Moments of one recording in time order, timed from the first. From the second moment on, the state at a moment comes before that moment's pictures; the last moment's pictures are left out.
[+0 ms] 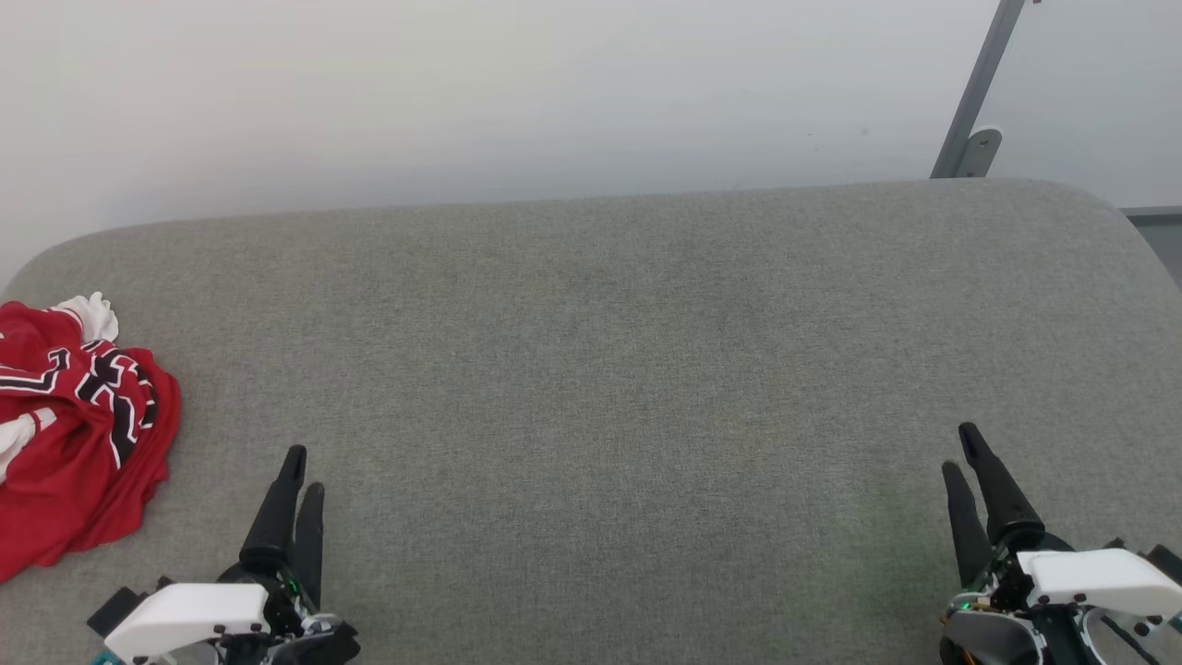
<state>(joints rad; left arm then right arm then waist) -0.08 0.04 0.11 0.28 -1.61 -0.13 0.12 -0.08 -0.05 -0.11 0.28 1.61 0.13 0.11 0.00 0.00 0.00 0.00</state>
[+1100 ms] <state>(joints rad) -0.04 0.16 0.03 0.20 -1.19 -0.02 -0.03 -0.11 -0.08 -0.04 0.29 1.09 0.13 0.04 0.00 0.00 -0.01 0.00</state>
